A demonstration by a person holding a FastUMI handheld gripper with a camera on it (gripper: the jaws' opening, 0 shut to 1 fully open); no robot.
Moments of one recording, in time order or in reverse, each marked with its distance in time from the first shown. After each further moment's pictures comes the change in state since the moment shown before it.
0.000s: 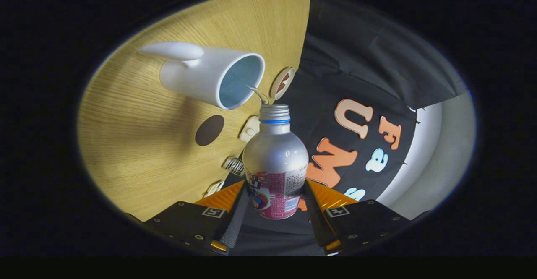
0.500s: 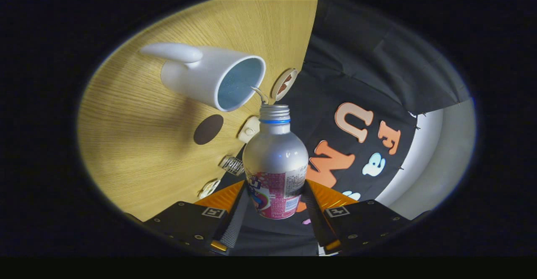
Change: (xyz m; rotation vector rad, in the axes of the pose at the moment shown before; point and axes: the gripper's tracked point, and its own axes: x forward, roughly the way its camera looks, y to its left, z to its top) arm -0.001 -0.009 0.004 -0.050 -0.004 -0.006
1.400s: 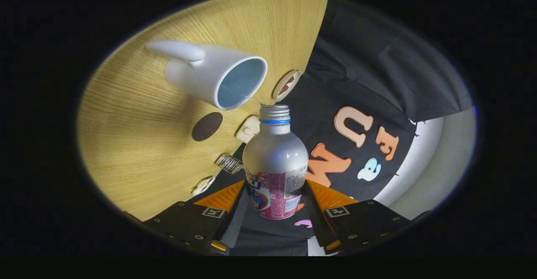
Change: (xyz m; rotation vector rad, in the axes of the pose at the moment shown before) arm -0.002 -0.008 0.001 -0.060 -0.008 0.000
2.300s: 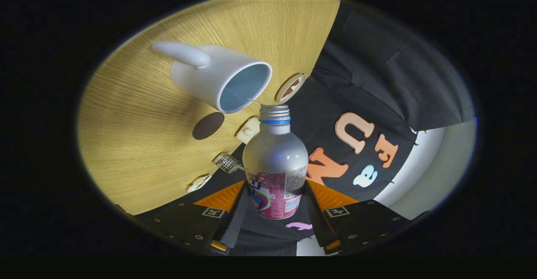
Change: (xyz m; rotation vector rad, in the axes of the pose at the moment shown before) arm -0.001 -0.004 0.011 -0.068 -0.013 0.007
